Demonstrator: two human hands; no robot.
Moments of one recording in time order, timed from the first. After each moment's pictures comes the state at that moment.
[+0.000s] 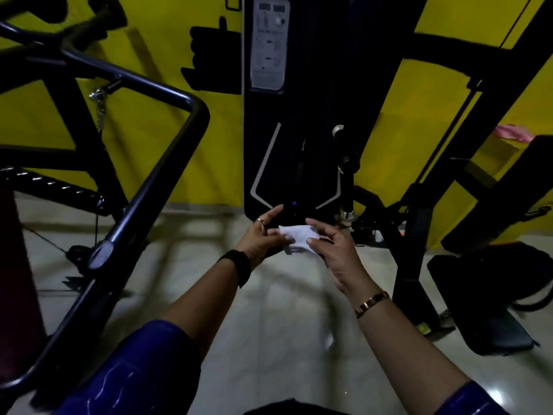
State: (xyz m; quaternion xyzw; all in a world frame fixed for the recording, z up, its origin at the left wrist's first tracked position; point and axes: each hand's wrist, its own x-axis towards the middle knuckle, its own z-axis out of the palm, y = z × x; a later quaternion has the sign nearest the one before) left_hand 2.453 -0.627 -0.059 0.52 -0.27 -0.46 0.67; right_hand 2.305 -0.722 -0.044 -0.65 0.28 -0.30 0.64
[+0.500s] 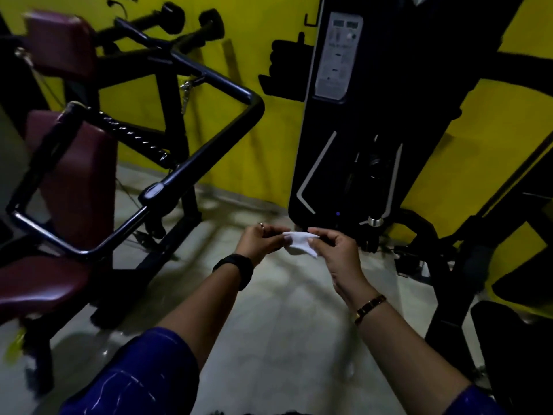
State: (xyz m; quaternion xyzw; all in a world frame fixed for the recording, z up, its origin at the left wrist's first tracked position) left_hand 2.381 -0.574 -0.060 0.69 -0.22 -0.24 0.65; right_hand 2.269 -0.711 -0.049 -0.71 0.22 -0.25 0.62
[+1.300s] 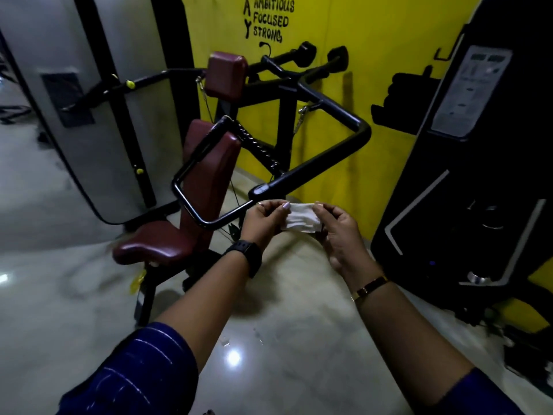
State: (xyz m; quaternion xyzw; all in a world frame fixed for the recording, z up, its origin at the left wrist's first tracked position) left_hand 2.360 -0.454 0.021 0.64 -0.02 0.00 0.77; right_hand 2.341 -0.595 0.018 -0.54 0.04 -0.07 0.84
